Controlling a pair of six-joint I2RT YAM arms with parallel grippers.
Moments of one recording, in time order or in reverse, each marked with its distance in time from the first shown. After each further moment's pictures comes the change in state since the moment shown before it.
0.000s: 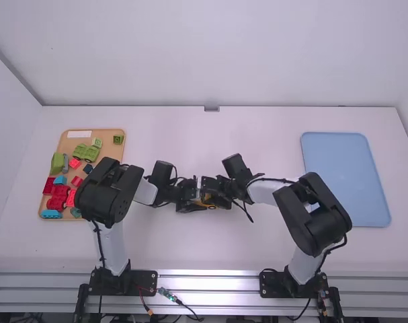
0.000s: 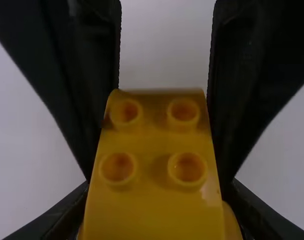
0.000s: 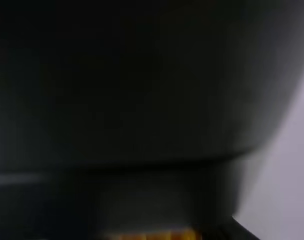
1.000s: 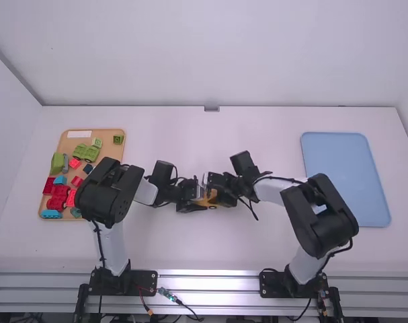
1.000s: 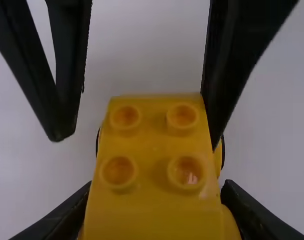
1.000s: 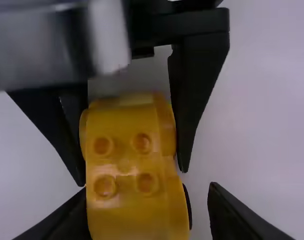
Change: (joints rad) left arm -0.004 0.000 0.001 0.004 -0.003 0.004; right arm -0.077 -0.034 -0.010 -0.026 -0.045 -0.002
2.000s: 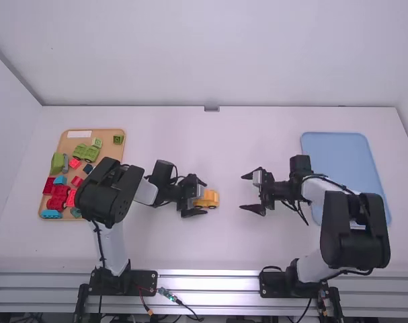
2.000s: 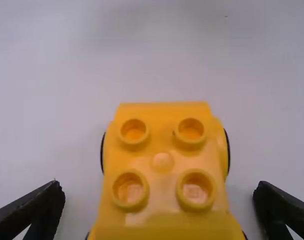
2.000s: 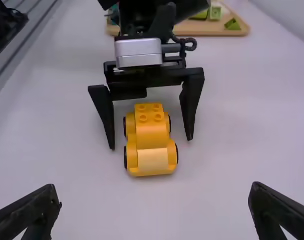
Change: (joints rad) left arm 0.000 0.000 0.001 0.023 -0.005 -0.039; right arm -0.498 -0.151 -0.093 -0.392 -0.586 -0.600
